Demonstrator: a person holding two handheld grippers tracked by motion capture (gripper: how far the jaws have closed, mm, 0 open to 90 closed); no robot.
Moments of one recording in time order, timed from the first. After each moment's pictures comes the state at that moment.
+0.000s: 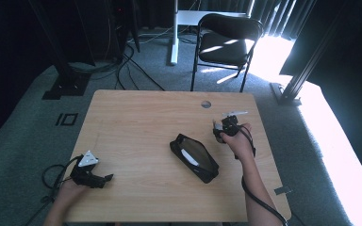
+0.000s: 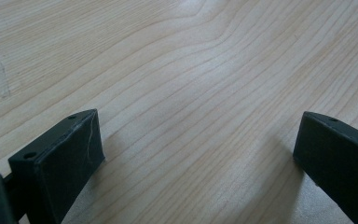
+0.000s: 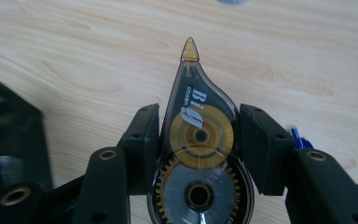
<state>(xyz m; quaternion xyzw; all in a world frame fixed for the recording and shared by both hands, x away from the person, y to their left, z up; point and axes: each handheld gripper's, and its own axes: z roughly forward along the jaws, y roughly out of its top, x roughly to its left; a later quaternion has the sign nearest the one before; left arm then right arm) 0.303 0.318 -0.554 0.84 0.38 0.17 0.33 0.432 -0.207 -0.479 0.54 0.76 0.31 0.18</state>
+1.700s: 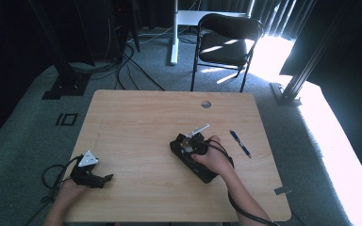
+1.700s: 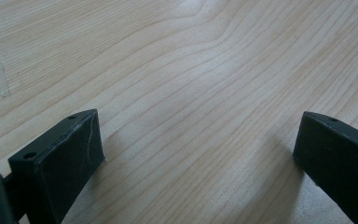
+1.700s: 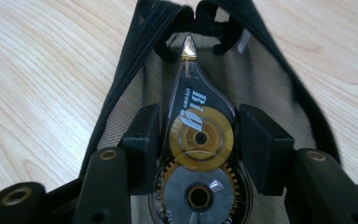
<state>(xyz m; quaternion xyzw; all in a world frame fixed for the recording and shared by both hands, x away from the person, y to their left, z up) 0.303 0.318 -0.554 0.84 0.38 0.17 0.33 0.376 -0.104 -0.488 0.39 0.88 0.26 0.10</state>
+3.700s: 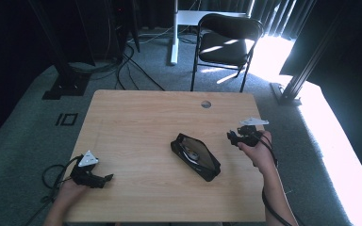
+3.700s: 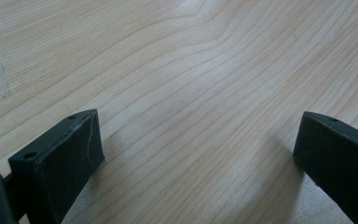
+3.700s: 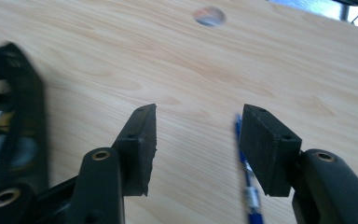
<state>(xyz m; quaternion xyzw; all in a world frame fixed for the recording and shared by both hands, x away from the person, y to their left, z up) 0.303 0.318 -0.554 0.84 0.38 0.17 0.33 0.390 -0.261 -0.470 0.48 0.77 0.35 0.23</state>
